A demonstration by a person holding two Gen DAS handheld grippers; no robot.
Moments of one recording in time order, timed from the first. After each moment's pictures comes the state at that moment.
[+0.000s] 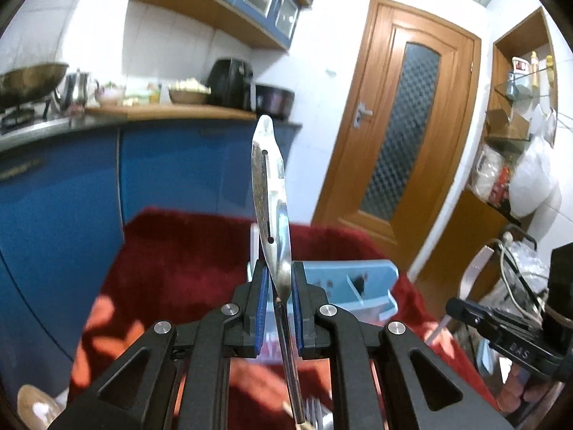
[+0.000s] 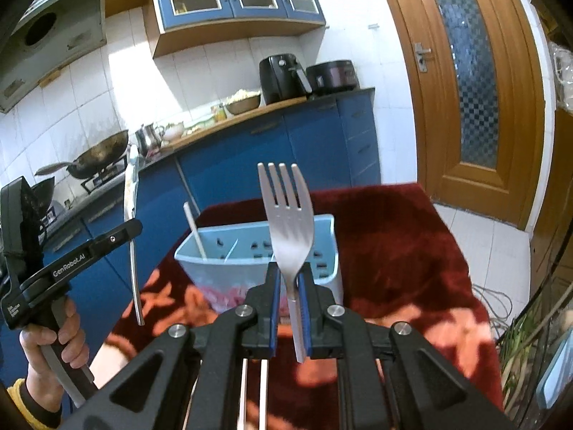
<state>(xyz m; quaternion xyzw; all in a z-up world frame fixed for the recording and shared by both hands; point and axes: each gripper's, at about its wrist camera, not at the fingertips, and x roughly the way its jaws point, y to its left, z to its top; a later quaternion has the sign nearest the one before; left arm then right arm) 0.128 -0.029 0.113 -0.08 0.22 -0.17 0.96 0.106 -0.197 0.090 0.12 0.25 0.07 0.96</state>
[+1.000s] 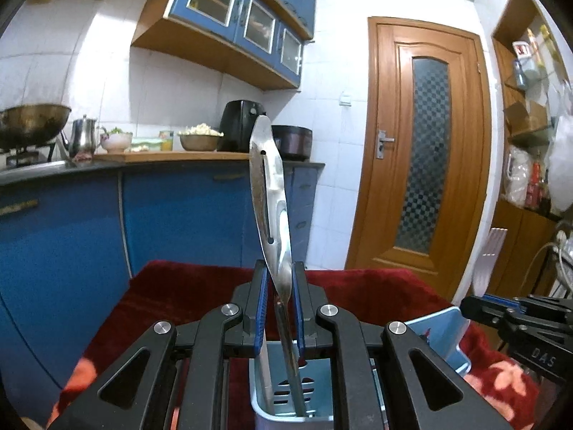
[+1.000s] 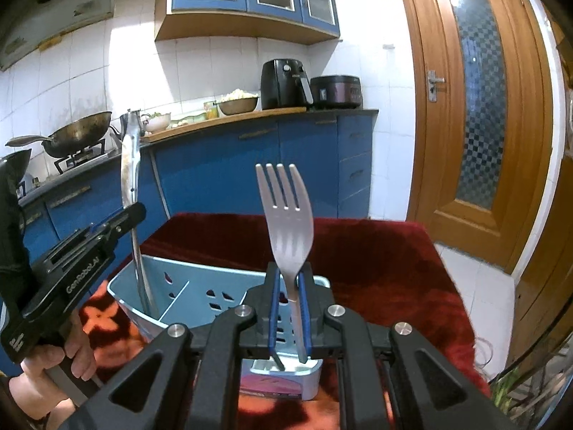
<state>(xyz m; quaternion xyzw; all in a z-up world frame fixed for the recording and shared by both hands) 0.189 -0.064 0.080 -0.03 0.12 -0.10 0.99 0.184 -0.186 0.061 0.05 0.24 0.05 0.97</state>
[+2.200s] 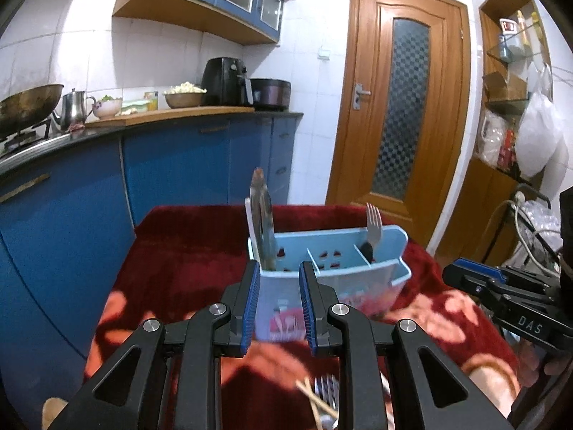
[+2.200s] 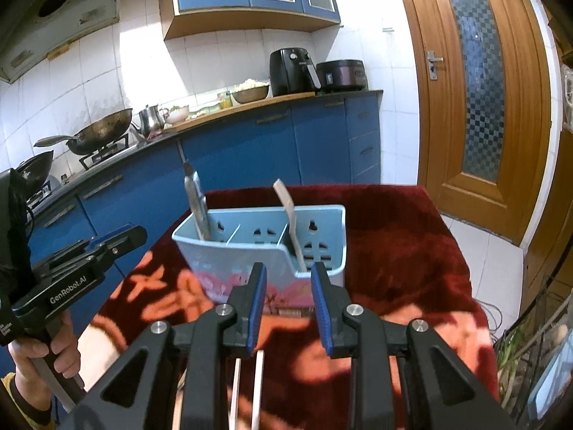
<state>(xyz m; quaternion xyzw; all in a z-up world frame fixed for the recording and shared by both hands) 0.100 -0.044 0.093 -0.01 0.24 -0.15 0.96 0.095 -0.170 0.067 0.07 0.27 0.07 0.96</state>
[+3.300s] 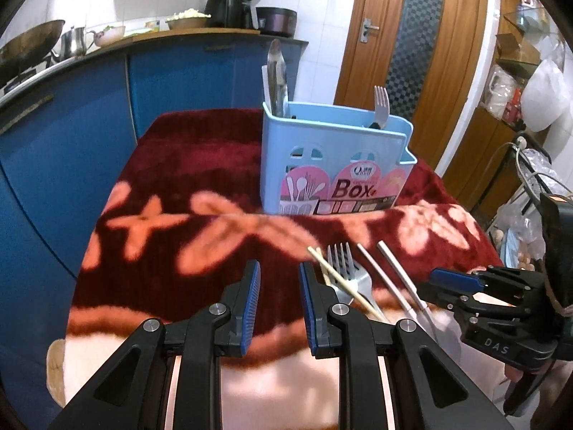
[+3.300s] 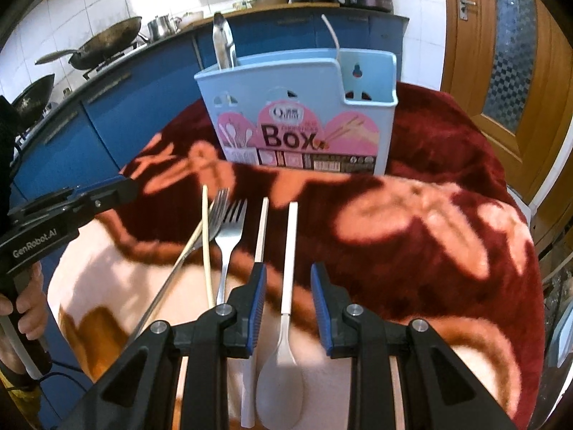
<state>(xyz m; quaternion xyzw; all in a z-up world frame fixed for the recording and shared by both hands) 0.065 -0.024 0.034 -0.01 0.38 -0.15 0.91 0.072 -0.125 -0.017 0.03 0.43 0.10 0.90</state>
